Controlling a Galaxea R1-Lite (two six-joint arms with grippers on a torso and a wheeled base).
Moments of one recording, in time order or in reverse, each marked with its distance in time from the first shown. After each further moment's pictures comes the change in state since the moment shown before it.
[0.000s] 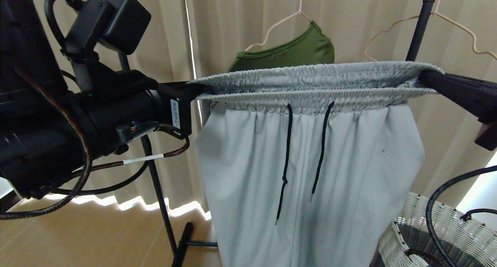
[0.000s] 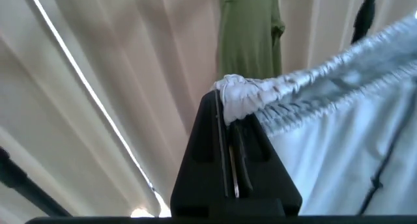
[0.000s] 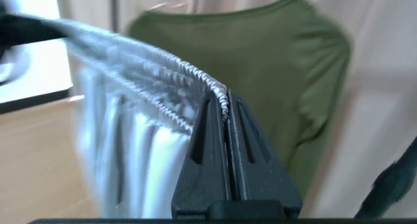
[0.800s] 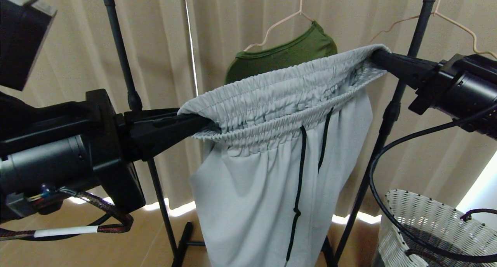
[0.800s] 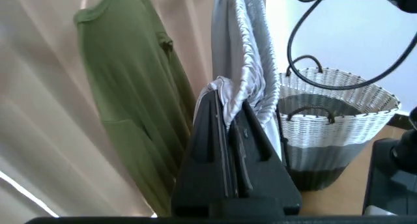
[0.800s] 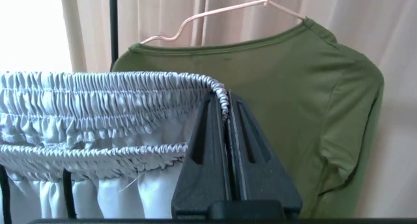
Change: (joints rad) left arm -0.044 -0.189 0.175 -0.031 -0.410 0.001; right arm 0.054 0.237 -0.104 -0.215 0.000 0.061
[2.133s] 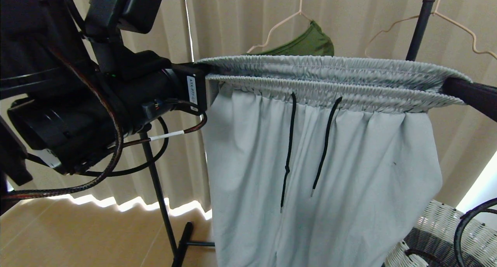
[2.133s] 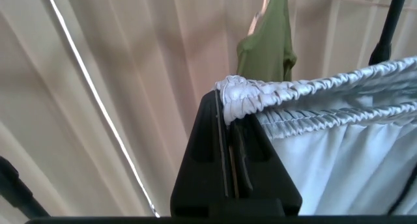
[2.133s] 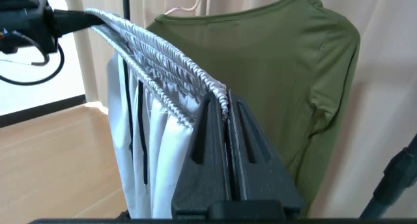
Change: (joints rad) left arm 0.027 0.274 -0.252 -0.068 0.507 -0.004; right arm -0.032 -0.356 0.143 0.304 0.004 -0.003
